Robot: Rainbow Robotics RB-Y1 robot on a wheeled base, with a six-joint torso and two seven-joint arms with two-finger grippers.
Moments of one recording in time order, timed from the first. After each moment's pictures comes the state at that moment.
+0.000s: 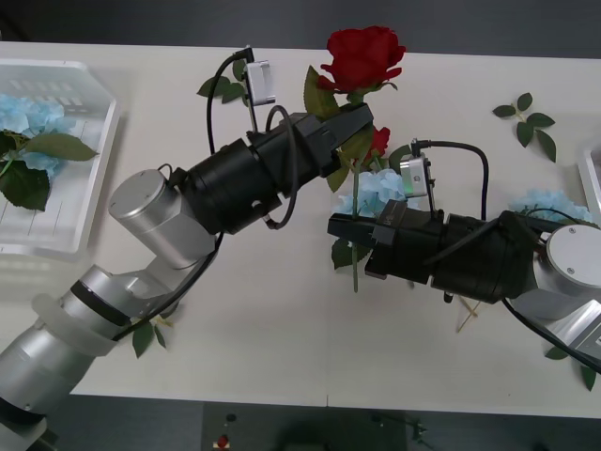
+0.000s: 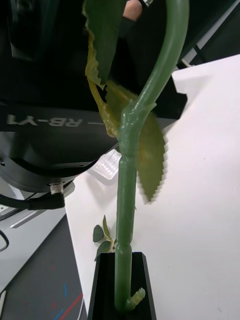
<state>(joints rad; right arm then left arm) -0.21 -0.77 0.50 -1.86 -2.13 0.56 2.50 -0.45 0.39 -0.49 -1.61 2.40 0.46 -2.70</state>
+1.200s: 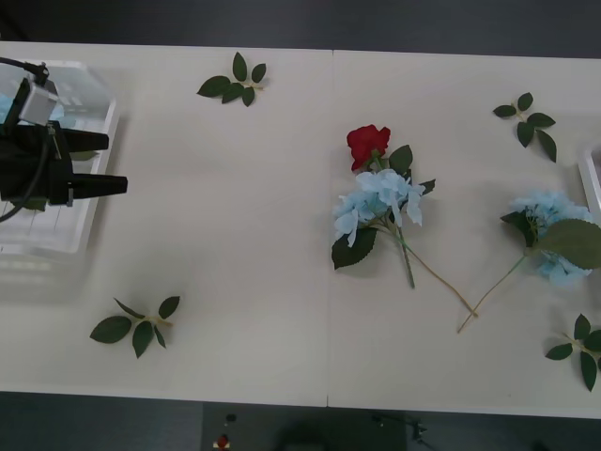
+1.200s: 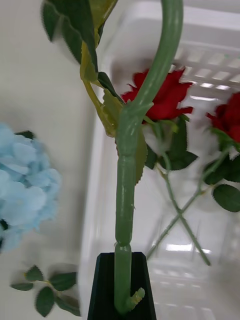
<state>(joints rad) -0.27 -1.66 0.42 -1.29 -1.86 0.84 1.96 -0.33 1.06 -0.13 -1.49 2.04 1.05 -2.70</state>
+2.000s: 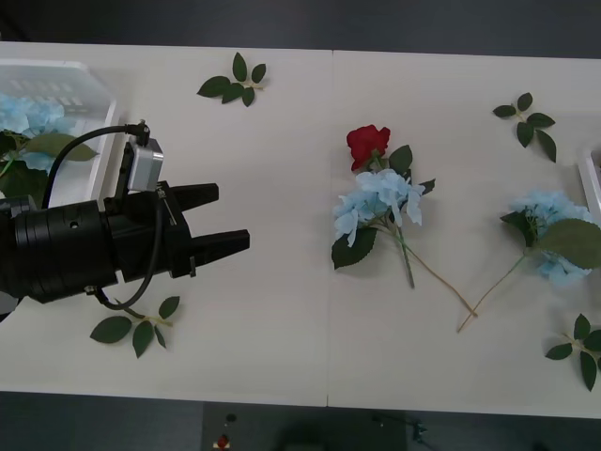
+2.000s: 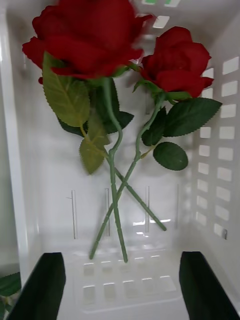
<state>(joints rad) -0.24 -1.66 0.51 -1.27 -1.75 0.73 1.79 -0.19 1.16 -0.53 -2.09 2.29 0.35 -2.70</state>
